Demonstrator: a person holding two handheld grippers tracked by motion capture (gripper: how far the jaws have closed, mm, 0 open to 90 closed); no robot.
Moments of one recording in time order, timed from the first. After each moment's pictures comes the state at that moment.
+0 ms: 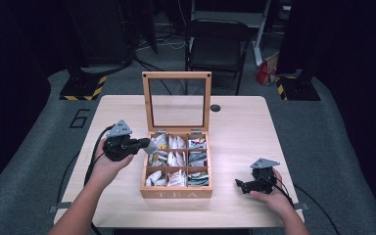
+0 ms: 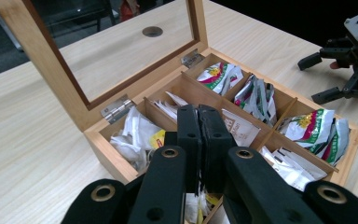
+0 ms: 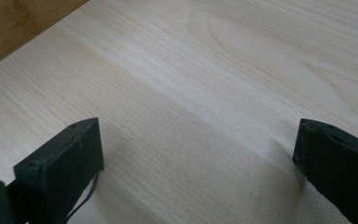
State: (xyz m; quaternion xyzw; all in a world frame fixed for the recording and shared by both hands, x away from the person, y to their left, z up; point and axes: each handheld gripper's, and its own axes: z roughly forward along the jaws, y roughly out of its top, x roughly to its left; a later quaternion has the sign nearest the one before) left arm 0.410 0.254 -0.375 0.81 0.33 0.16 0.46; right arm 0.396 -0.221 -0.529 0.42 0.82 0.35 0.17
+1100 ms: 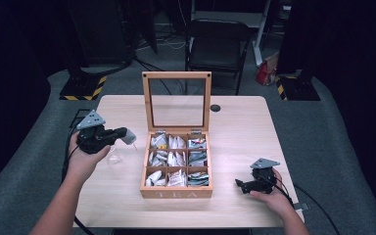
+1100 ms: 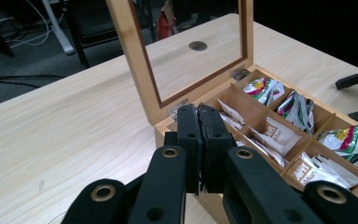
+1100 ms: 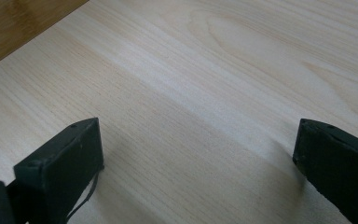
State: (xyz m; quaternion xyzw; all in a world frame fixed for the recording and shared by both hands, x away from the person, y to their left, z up) left arm 0.409 0.311 -0.347 0.78 0.37 0.21 0.46; right arm 0.396 -0.221 -0.529 0.42 0.82 0.35 0.17
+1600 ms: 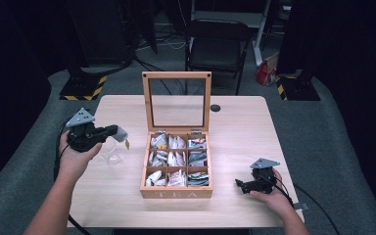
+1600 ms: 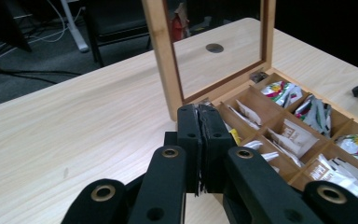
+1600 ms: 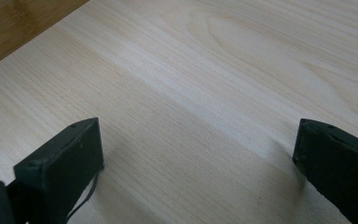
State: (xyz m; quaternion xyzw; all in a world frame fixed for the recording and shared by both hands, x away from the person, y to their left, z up) left arm 0.410 0.333 -0.344 0.76 0.40 0.22 0.46; right arm 0.396 -0.221 -0.529 0.42 0.82 0.35 0.17
